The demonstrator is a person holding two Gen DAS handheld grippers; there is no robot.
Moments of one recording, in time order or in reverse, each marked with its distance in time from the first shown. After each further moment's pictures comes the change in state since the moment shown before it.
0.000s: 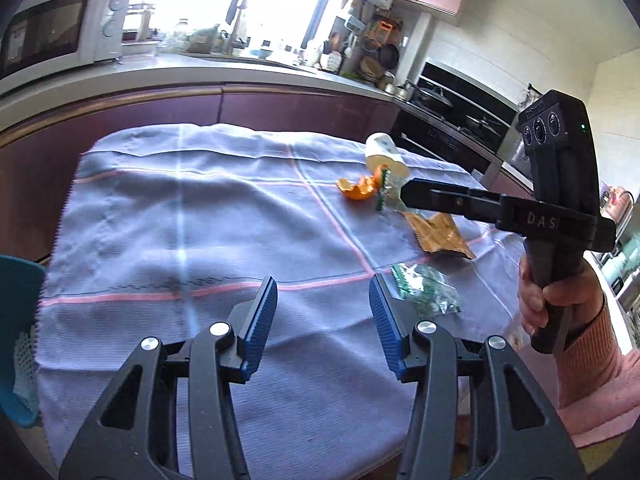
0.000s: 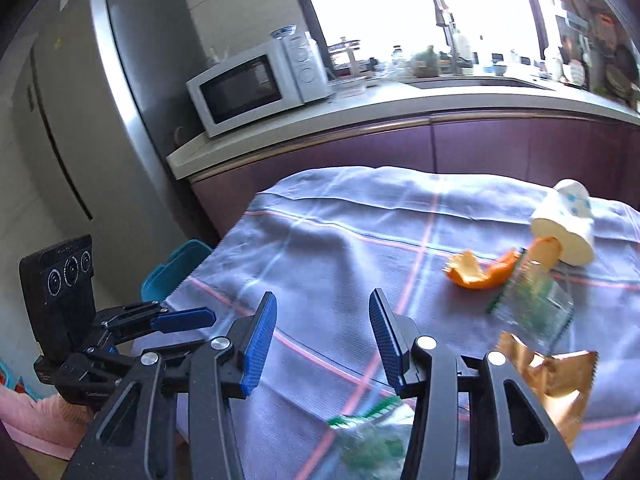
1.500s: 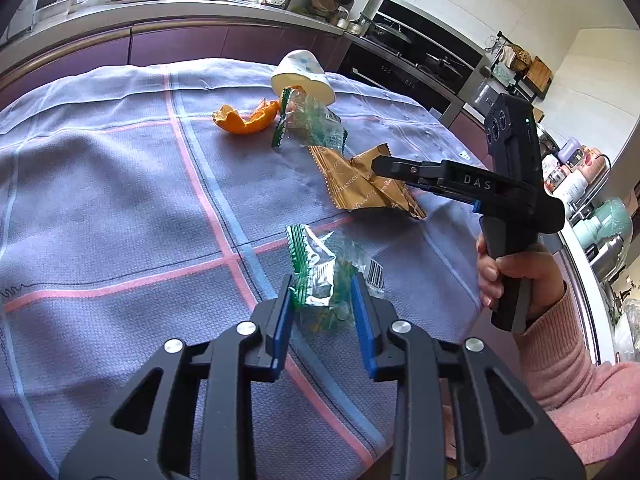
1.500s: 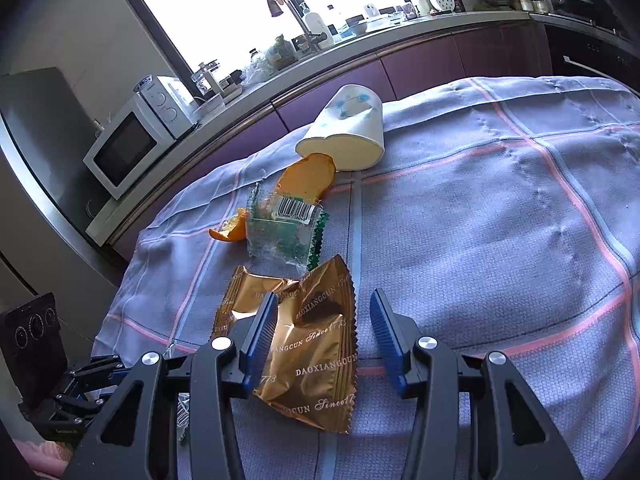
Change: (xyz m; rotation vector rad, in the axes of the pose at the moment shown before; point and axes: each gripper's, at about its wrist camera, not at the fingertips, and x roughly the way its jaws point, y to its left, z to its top) left arm 0.110 -0.067 0.005 0.041 0.236 -0.167; right arm -0.024 -0.163 -0.055 0.330 0.005 -0.112
